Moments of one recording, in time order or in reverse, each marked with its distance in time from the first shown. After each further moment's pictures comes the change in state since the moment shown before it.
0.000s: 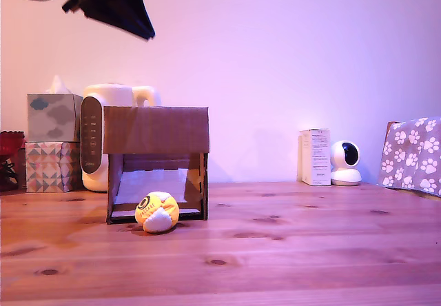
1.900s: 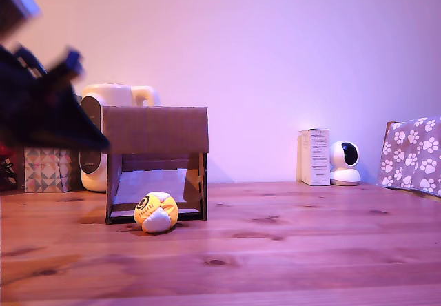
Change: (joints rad) arm -0.089 -0.274 -1.013 0.820 -0.041 -0.236
